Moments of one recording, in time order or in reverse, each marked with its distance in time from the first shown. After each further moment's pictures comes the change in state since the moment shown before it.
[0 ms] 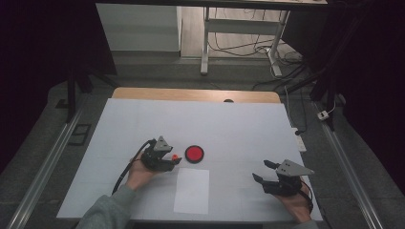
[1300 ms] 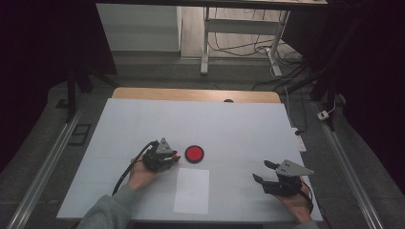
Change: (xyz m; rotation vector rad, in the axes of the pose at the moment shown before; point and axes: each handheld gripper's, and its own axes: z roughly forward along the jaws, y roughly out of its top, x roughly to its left) left arm -0.004 -0.001 0.003 0.007 0.007 0.054; right arm 0.000 -0.002 0.001 0.007 -0.004 -0.001
